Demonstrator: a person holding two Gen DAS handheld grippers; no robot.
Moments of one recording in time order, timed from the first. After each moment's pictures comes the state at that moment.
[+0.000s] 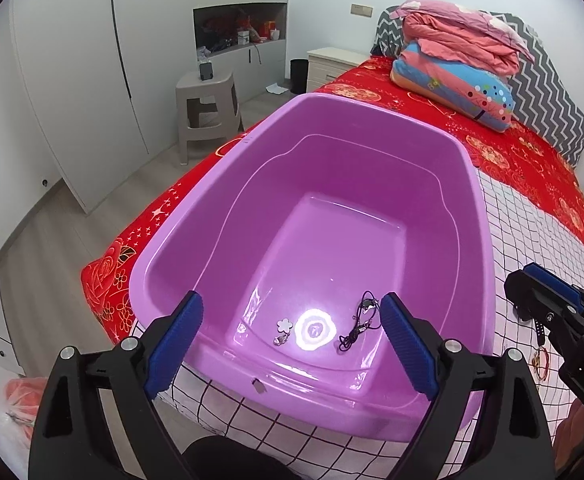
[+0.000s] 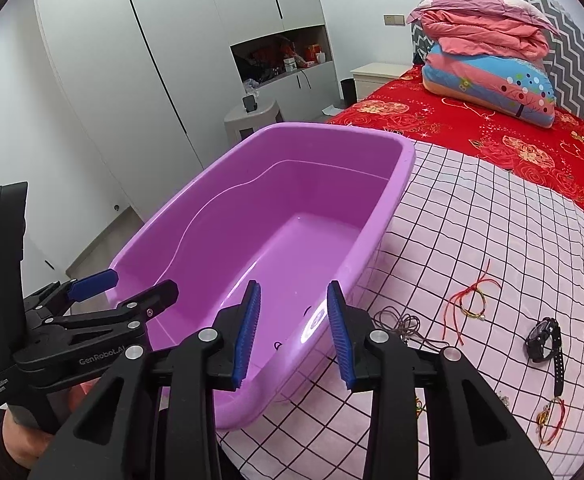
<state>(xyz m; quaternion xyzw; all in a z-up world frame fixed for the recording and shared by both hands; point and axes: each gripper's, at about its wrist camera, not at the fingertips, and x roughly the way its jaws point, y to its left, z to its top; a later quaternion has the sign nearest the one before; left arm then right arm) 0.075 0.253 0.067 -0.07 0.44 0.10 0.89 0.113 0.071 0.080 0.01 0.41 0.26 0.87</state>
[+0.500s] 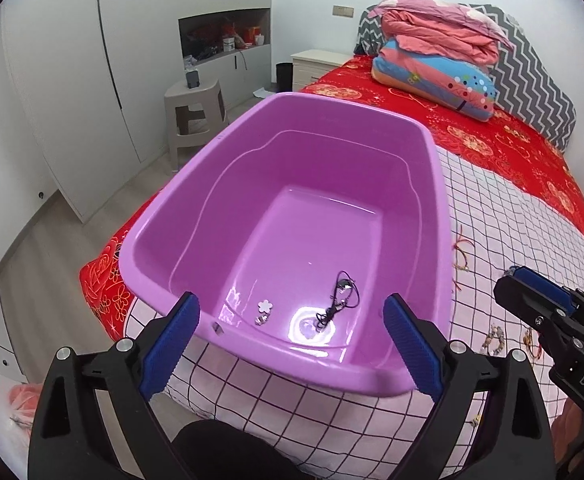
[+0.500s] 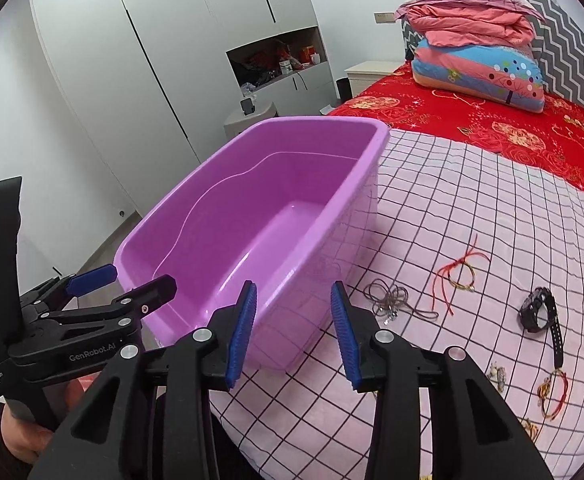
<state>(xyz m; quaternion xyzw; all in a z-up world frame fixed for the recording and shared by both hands) 0.046 0.215 0.075 -0.05 0.43 0.08 0.90 0.081 0.027 0.074 0.04 0.41 0.26 0.87</state>
